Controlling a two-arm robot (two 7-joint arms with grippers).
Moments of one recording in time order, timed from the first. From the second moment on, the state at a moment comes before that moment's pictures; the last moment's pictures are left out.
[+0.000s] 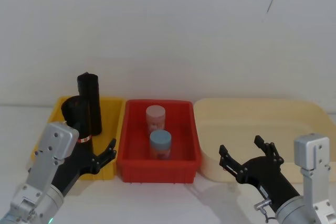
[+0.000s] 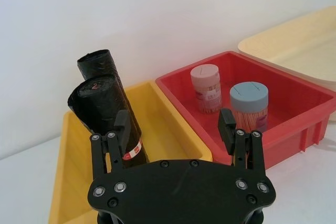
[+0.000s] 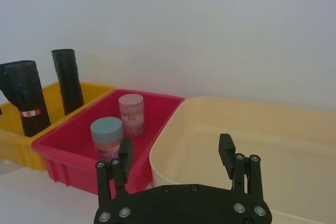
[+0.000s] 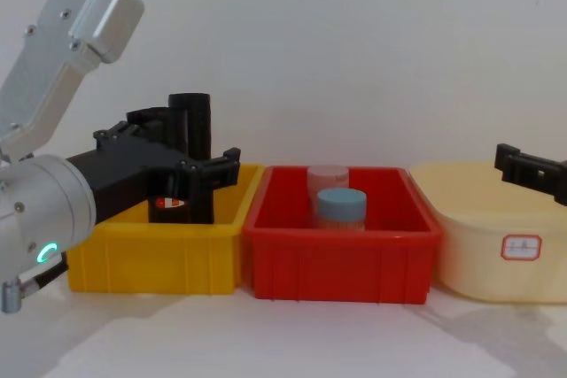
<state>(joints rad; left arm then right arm) -0.24 0.38 0.45 -1.63 -0.20 0.01 -0.01 -0.01 0.34 -0.23 -1.77 0.29 0.03 0.07</state>
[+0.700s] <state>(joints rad) -0.24 0.38 0.45 -1.63 -0.20 0.01 -0.01 -0.01 0.34 -0.23 -1.77 0.29 0.03 0.07</state>
